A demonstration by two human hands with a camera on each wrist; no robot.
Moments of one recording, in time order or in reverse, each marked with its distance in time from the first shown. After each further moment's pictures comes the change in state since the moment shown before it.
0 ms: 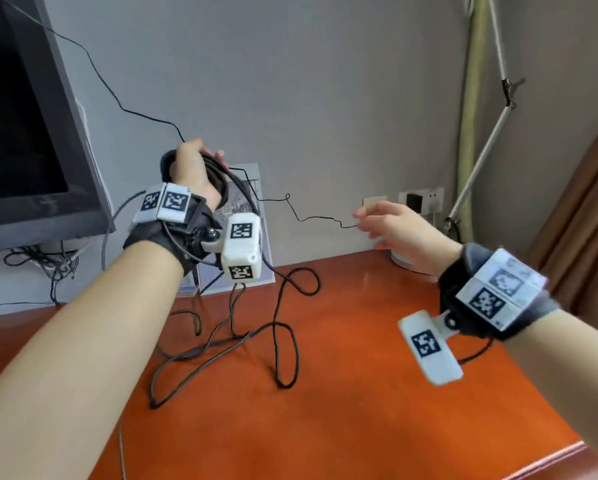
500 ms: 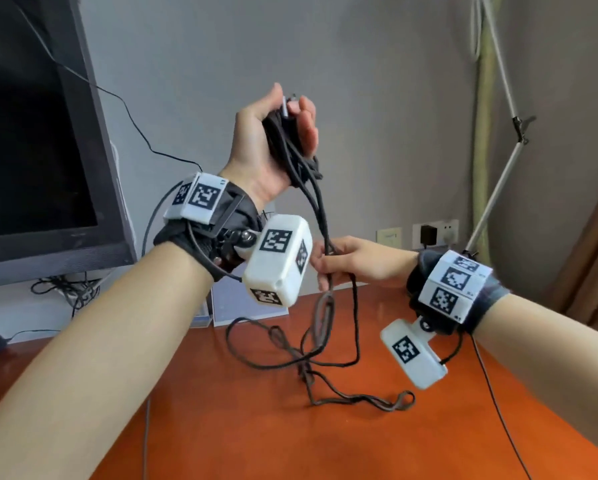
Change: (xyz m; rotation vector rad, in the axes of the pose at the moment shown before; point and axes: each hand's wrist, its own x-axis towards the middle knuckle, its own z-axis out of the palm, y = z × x) left_hand -0.072 0.043 0.071 -0.224 -0.770 -0.299; right_hand 0.021 -0.034 0.039 -0.066 -0.661 -0.210
